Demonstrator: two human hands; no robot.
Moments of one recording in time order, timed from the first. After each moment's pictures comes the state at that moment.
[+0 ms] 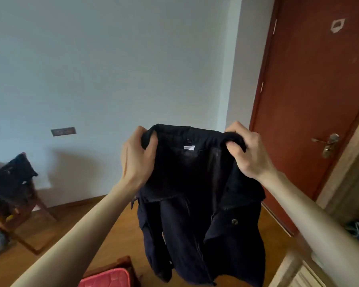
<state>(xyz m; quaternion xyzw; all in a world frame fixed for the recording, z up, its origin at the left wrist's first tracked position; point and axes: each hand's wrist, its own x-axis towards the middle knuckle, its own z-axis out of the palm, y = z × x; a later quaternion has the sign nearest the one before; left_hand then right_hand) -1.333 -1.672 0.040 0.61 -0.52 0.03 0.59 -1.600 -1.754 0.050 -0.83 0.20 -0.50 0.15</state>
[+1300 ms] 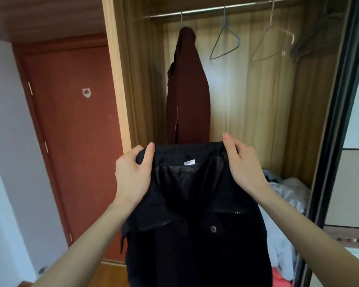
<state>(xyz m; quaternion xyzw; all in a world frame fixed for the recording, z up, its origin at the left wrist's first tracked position) -1.753 -1.769 0.127 0.16 -0.73 -0.31 0.58 -1.951 -1.593 0.131 -0.44 0.67 -0.58 -0.17</state>
